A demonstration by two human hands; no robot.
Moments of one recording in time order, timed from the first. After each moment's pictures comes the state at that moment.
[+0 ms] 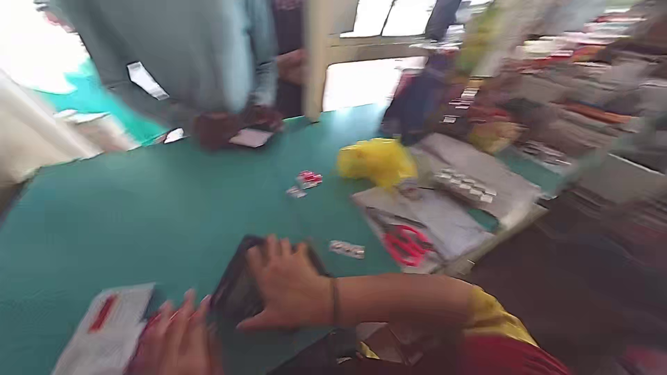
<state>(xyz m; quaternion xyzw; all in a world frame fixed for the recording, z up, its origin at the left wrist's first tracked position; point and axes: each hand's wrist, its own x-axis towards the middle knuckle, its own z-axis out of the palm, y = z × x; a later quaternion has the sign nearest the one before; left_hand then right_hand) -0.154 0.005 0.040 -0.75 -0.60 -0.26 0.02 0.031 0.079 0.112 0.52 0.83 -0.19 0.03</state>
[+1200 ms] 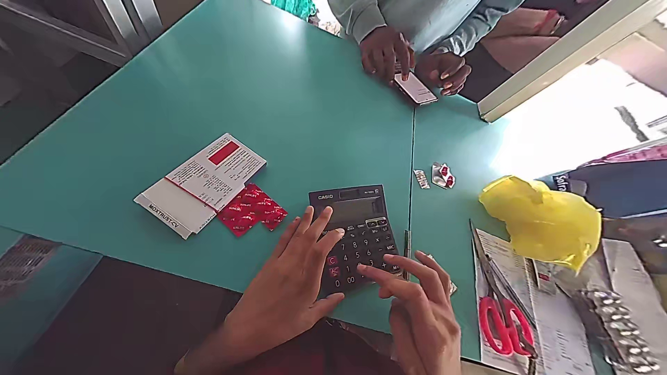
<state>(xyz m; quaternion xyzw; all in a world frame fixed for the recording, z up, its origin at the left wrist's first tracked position) -0.112 -0.002 0.022 -0.74 -0.55 -0.39 -0.08 0.101 0.039 0.068 0.30 0.90 -0.07 -0.32</state>
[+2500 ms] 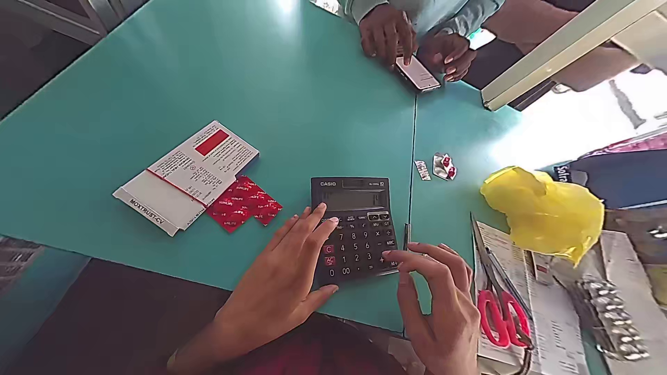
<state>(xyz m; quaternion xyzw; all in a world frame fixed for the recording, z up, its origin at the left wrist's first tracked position) -0.117 0.000 0.022 -0.74 -0.55 -0.38 -0.10 0.111 0.047 0.071 0.39 0.87 -0.05 -0.31</state>
